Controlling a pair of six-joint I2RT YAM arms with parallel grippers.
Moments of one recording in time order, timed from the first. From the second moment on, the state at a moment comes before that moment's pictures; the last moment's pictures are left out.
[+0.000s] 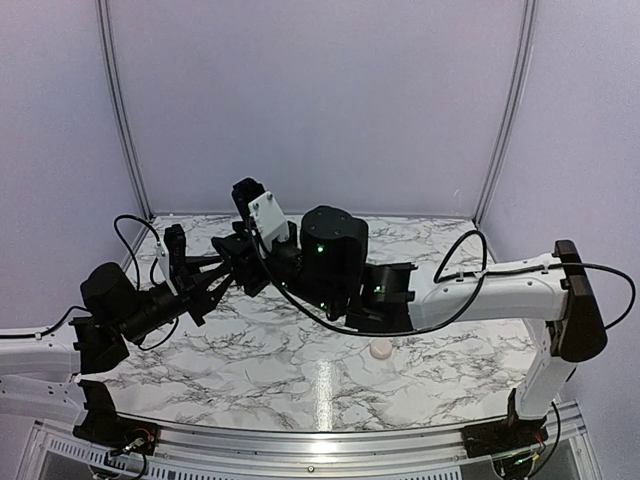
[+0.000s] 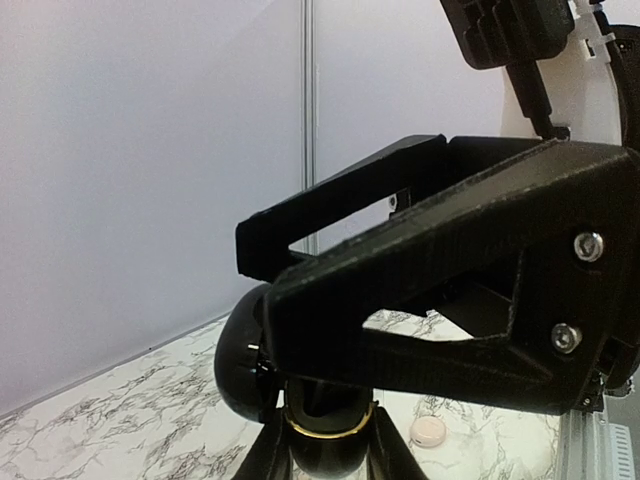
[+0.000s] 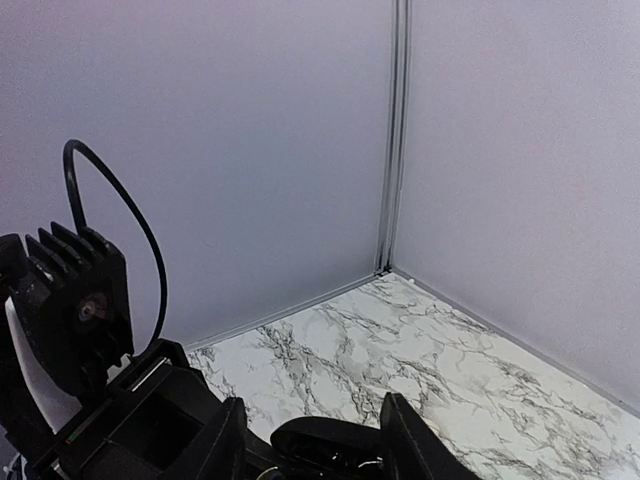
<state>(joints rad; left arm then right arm) -0.89 0.90 0.39 0.67 0.08 -0.02 1.27 1.78 1.43 0.38 0.31 0.00</state>
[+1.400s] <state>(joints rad) -0.89 0.91 0.42 0.61 0.44 -0.08 1.05 1.57 1.39 -0.08 -0.60 -0.05</state>
